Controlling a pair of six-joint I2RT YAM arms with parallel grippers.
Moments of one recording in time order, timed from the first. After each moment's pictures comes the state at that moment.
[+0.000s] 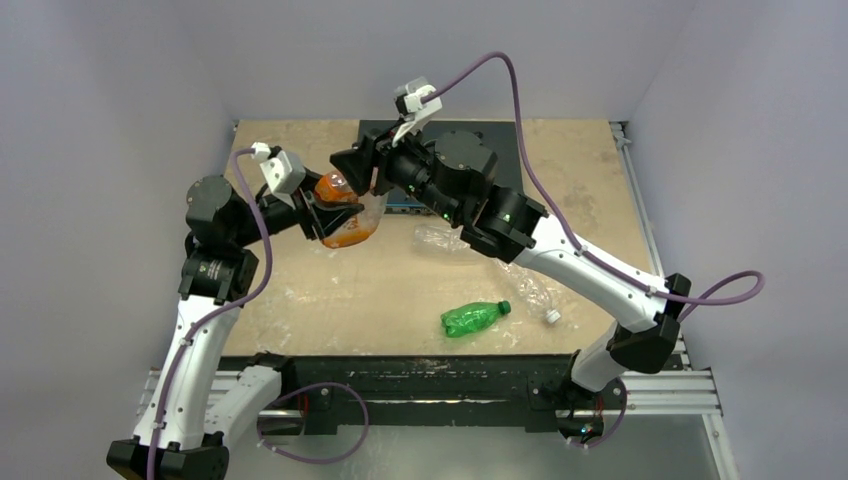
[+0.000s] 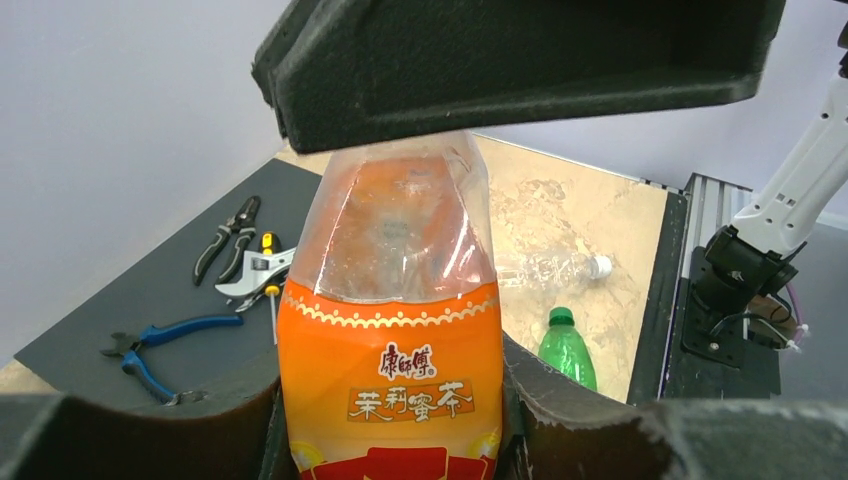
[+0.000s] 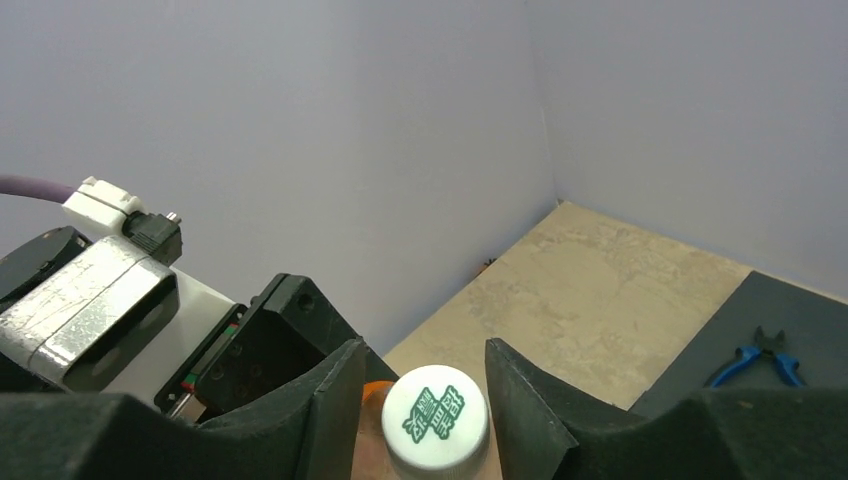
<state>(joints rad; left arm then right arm) -0.14 0.86 1.03 -0.09 0.93 -0.06 1.07 1.57 1.79 -0.14 0.19 0.31</state>
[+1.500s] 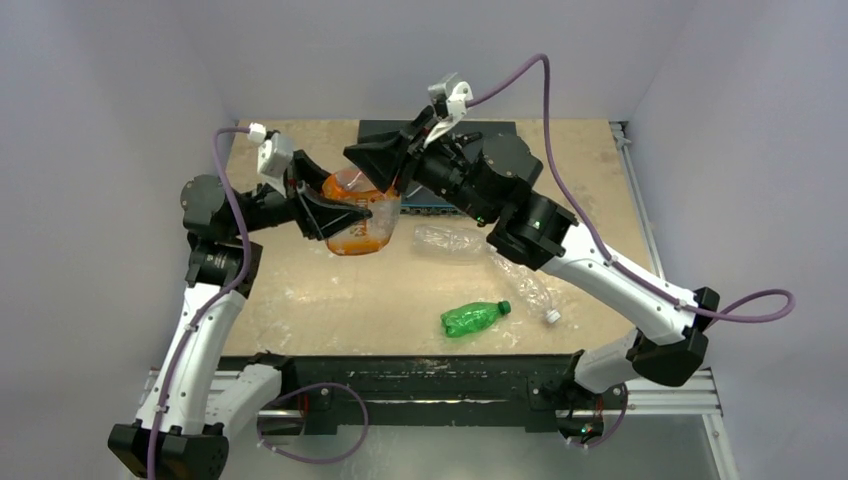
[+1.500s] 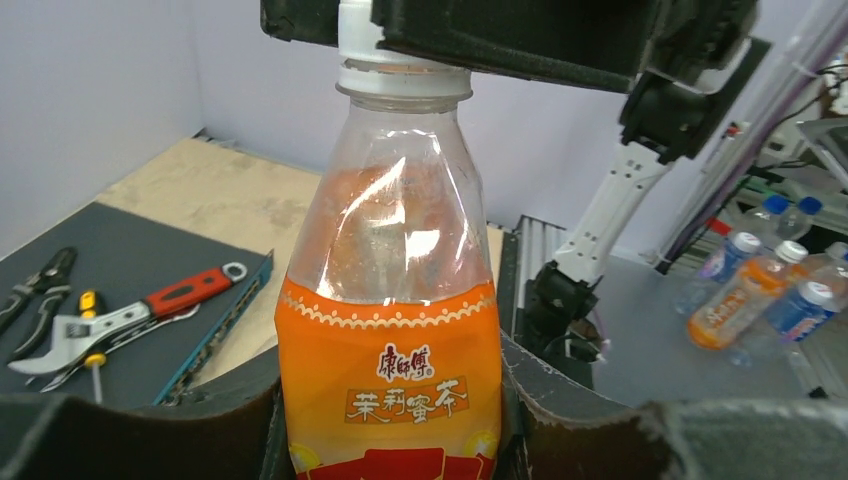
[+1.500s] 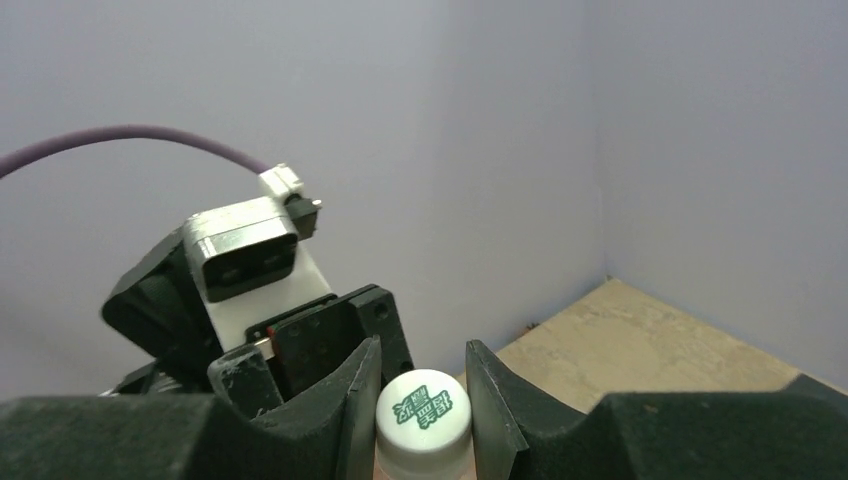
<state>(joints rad) -0.15 0.91 1.04 0.18 1.12 -0.47 1.04 1.46 1.71 -0.02 0.06 0.27</state>
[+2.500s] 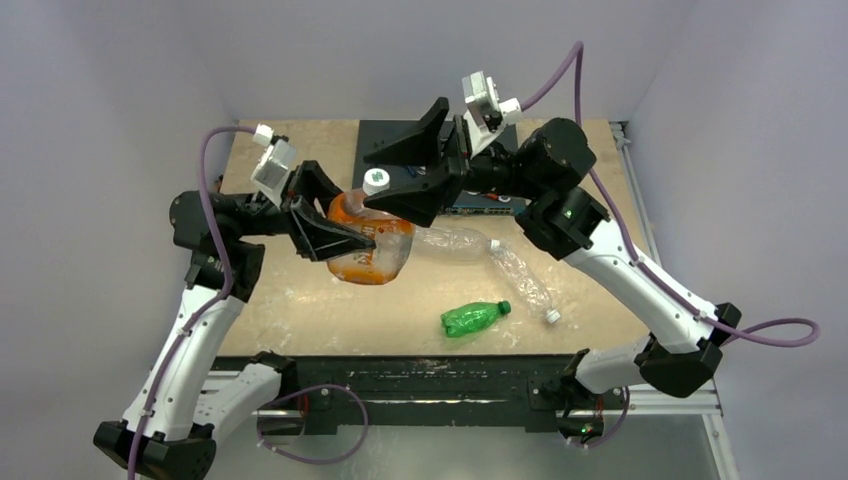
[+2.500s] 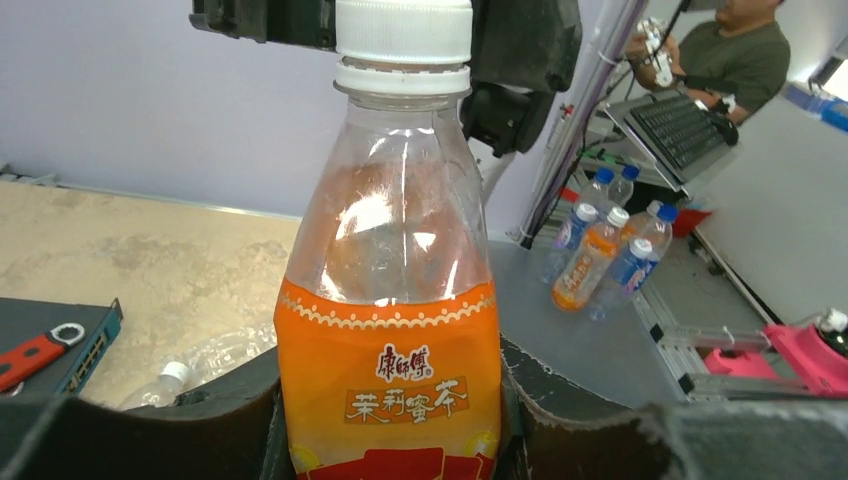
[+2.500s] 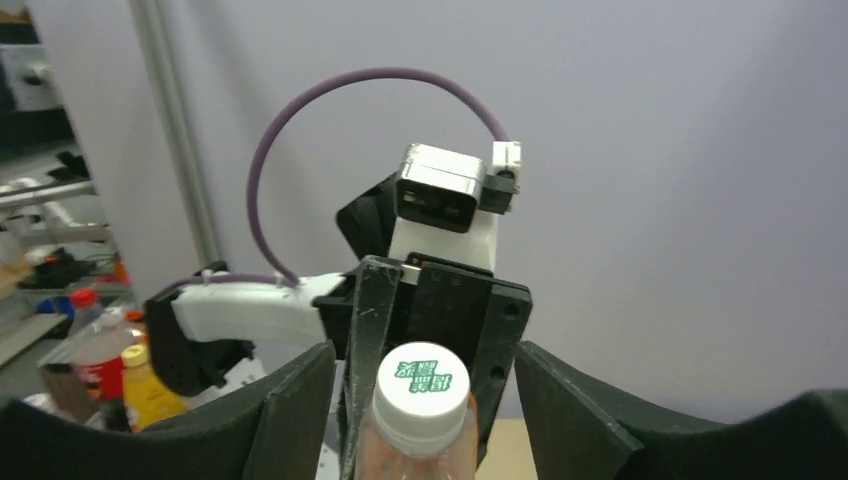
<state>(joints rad) -0.28 0.91 1.08 0.48 1.29 -0.85 0.88 1.38 1.67 0.17 -0.76 0.33</state>
